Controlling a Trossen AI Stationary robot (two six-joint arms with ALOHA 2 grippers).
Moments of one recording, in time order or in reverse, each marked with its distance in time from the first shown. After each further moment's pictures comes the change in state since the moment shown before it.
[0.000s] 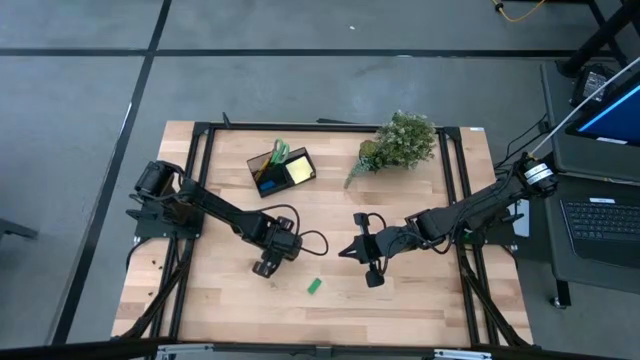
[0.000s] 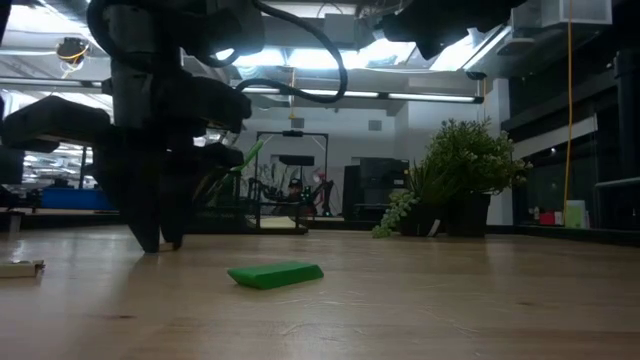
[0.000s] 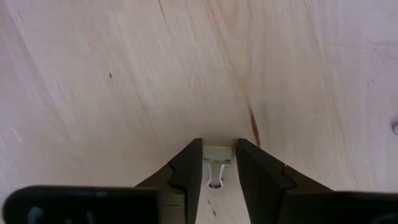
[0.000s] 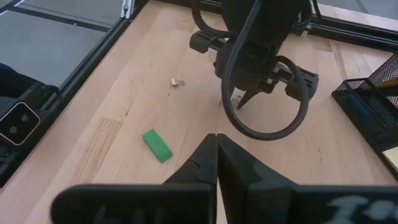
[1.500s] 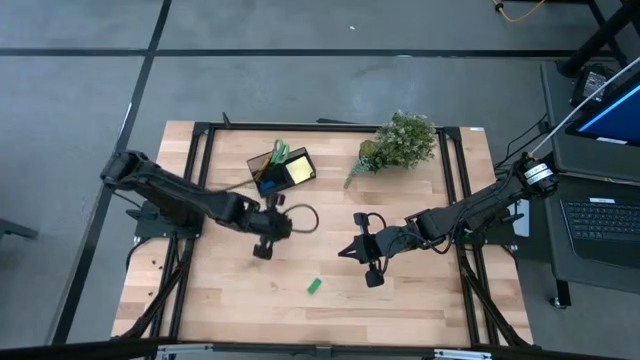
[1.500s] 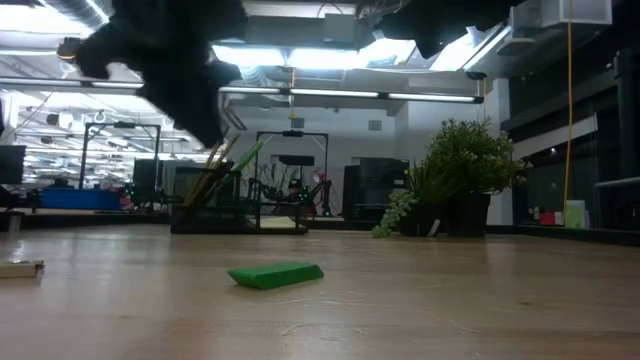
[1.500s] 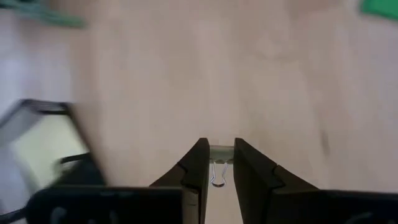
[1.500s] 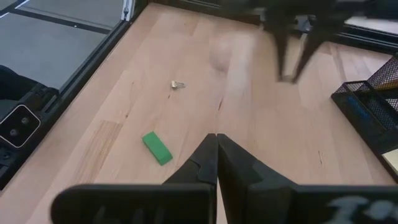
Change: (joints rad) left arm 0.025 -0.335 -0.005 -0.041 -0.268 -0.033; right arm -0.004 0.000 0.000 0.009 0.000 -0.003
